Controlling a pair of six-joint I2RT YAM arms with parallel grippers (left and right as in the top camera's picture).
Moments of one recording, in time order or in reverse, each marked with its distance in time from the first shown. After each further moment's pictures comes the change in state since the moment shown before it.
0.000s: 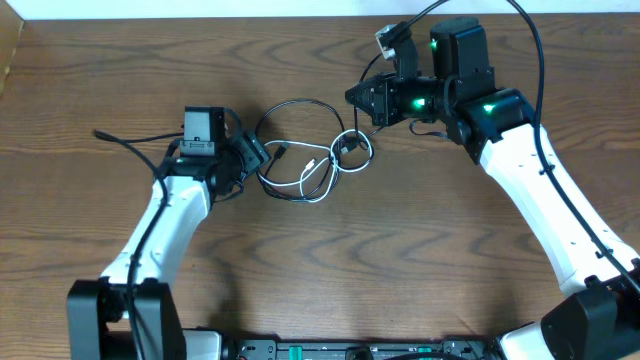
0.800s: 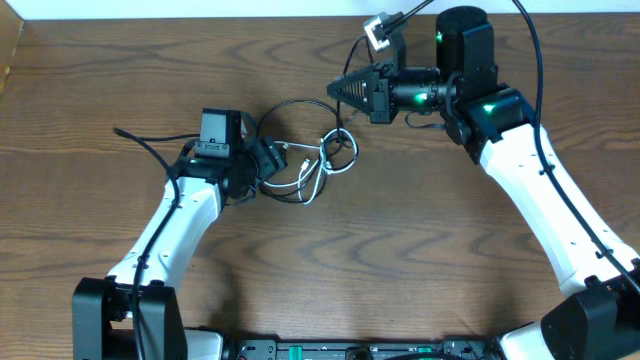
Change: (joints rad) left arm -0.079 -0.001 0.000 -0.031 0.052 -0.002; right arm 0.000 0.000 0.000 0.201 -0.279 -0.003
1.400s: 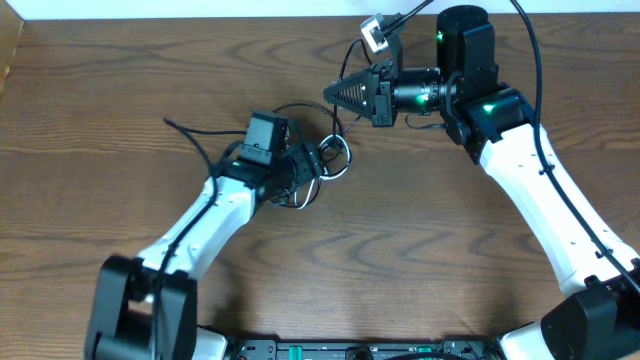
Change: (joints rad) left arm -0.193 0.076 -0.002 0.117 -0.005 -0.057; right arm 0.000 0.000 0.000 0.021 -0.082 0.000
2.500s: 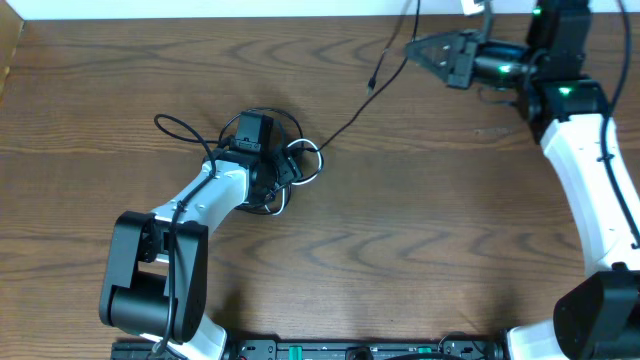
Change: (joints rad) left arm 0.109 0.160 0.021 -0.068 -0.090 0.008; right arm -0.322 0.000 0.000 0.016 -0.048 0.088
